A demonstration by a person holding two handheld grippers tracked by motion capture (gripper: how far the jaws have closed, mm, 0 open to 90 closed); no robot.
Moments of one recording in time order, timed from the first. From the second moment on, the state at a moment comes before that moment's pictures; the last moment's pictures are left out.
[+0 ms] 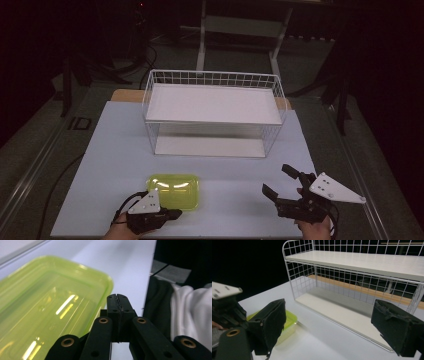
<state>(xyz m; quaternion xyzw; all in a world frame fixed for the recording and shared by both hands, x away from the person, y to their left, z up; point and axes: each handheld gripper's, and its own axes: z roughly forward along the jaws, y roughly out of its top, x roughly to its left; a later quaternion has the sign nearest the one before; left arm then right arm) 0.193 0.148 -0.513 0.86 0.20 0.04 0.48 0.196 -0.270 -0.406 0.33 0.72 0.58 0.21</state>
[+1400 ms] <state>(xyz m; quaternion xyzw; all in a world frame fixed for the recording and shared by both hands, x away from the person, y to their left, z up) 0.229 0.244 -0.539 0.86 0.30 0.09 0.41 0.200 -0.258 -0.407 0.31 0.73 0.57 0.20</state>
